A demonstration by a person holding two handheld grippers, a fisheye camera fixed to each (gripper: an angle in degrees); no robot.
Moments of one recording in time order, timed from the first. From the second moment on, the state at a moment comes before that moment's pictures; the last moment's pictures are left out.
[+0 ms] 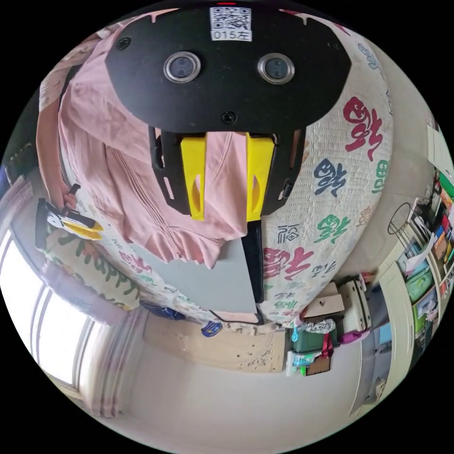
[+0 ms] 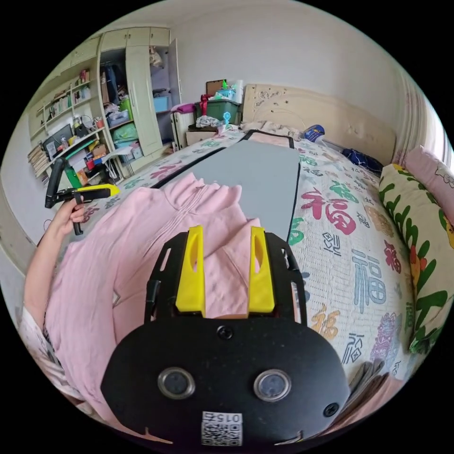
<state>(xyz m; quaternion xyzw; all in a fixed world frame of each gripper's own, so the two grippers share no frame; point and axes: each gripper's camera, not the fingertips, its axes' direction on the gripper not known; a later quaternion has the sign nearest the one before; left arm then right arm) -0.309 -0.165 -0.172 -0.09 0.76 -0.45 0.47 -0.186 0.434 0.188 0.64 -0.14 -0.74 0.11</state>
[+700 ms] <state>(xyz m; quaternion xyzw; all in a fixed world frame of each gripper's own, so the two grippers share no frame) -0.420 -0.104 -0.304 0.06 0.71 -0.41 0.57 -0.060 0.441 0.289 0.59 -0.14 -0.79 0.09</state>
